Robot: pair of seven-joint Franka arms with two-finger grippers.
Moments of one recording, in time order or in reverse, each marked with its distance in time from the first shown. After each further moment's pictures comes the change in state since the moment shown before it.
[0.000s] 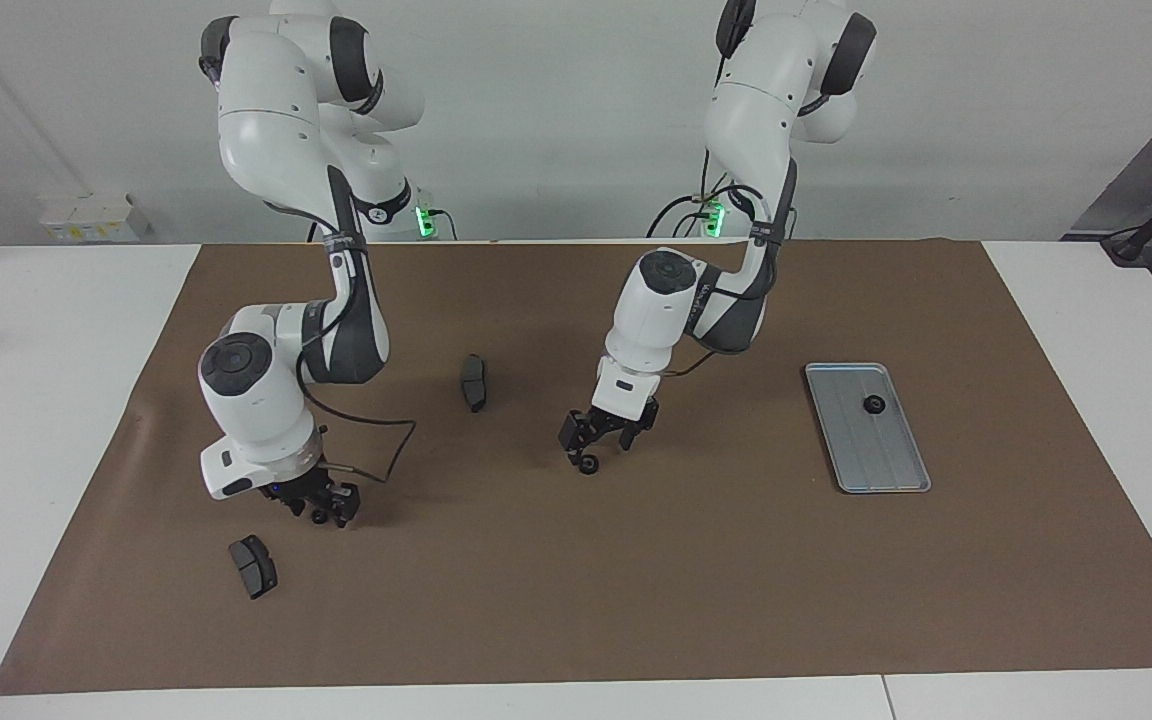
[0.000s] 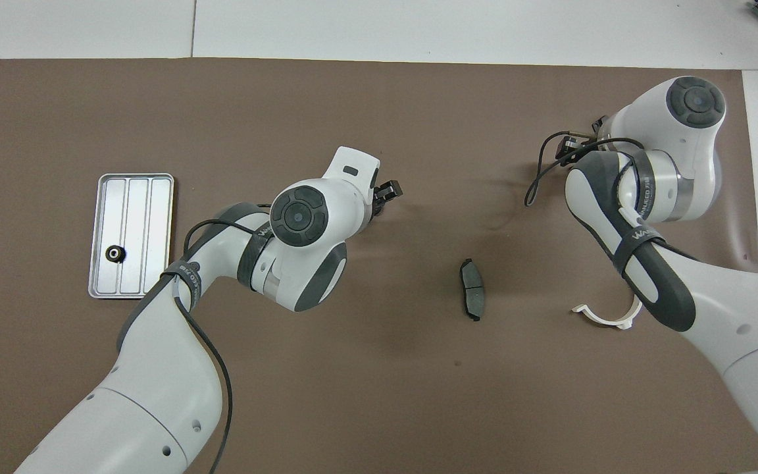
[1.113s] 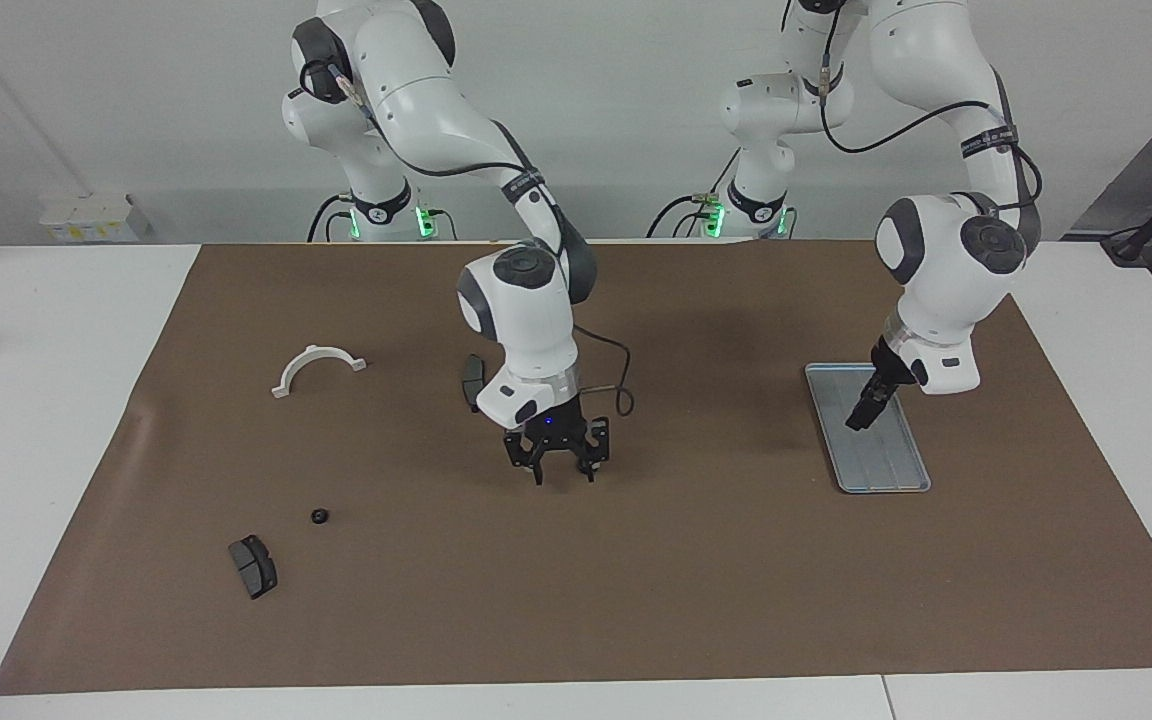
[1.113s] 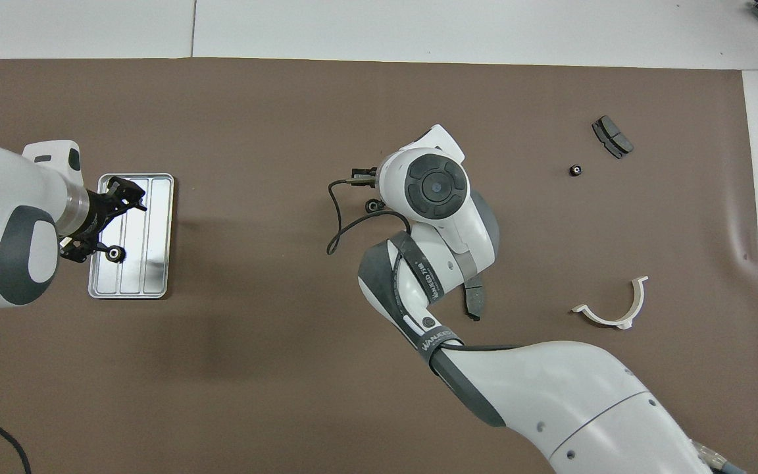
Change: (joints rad) left arm 0.579 -0.340 0.024 -0.330 0.040 -0.268 0.115; right arm 0.454 0.023 0.005 0.029 -0.001 0.217 0.215
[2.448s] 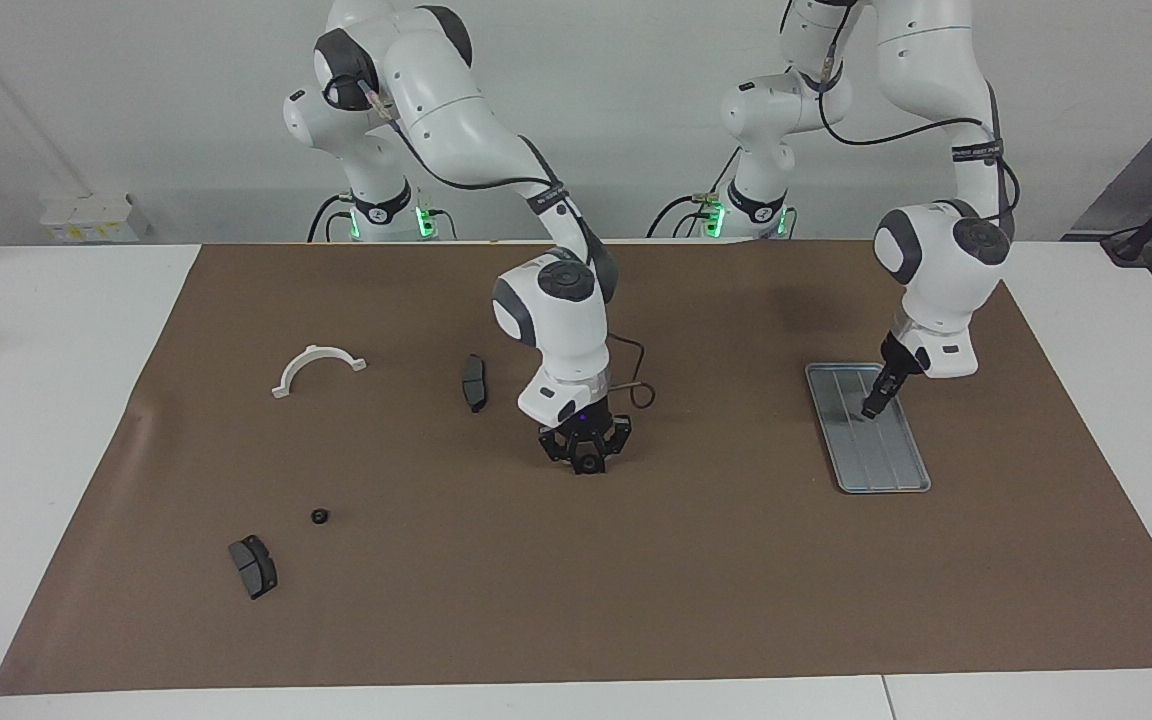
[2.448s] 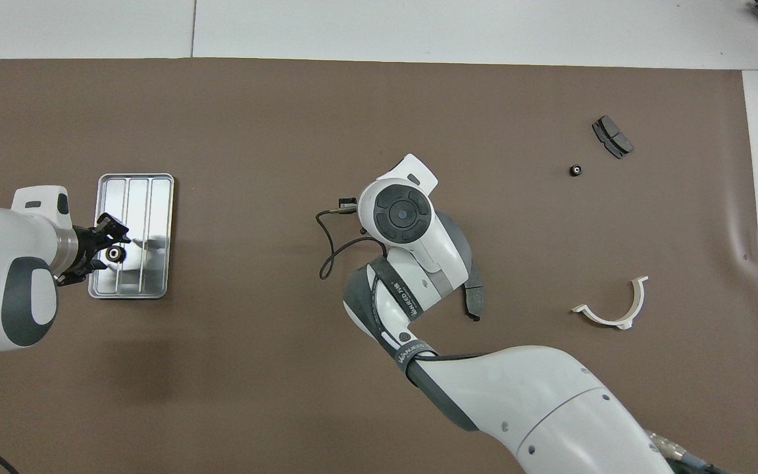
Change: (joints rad) left arm 0.078 -0.019 -0.002 -0.193 0.001 0.247 0.122; right arm 0.048 0.041 -0.009 -0.043 -0.017 0.023 0.000
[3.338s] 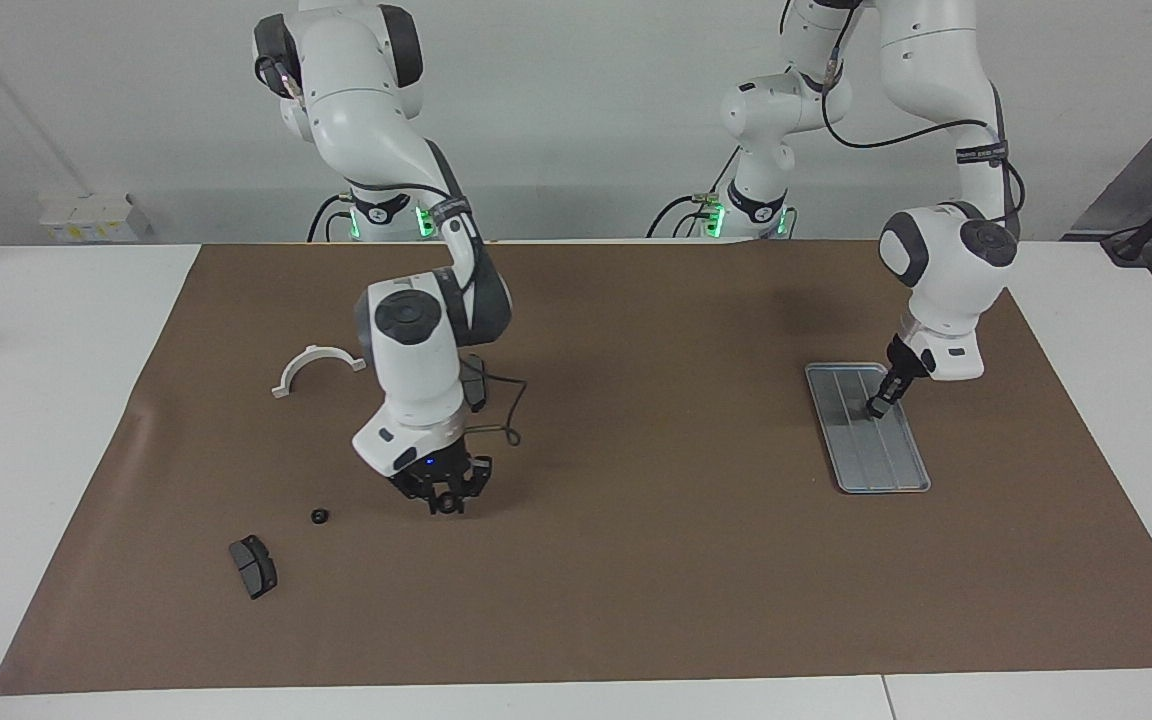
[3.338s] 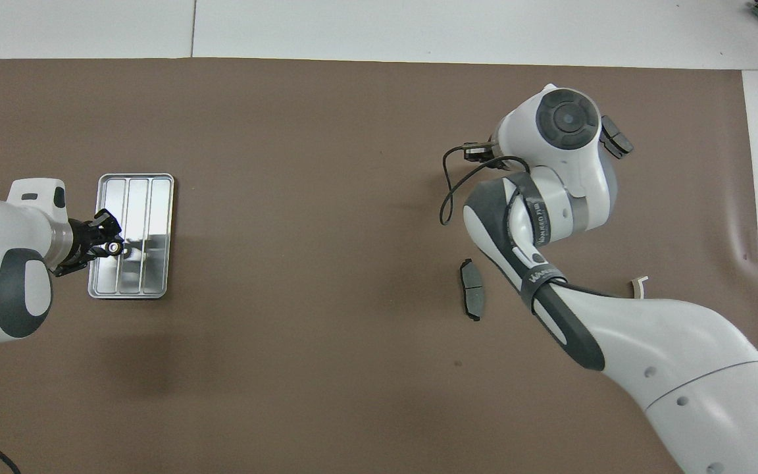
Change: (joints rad) left arm 0.001 0.008 -0.015 0.079 0.001 -0.076 0.028; right arm -0.322 -0.090 -0.027 0.032 0.000 -0.207 -0.315
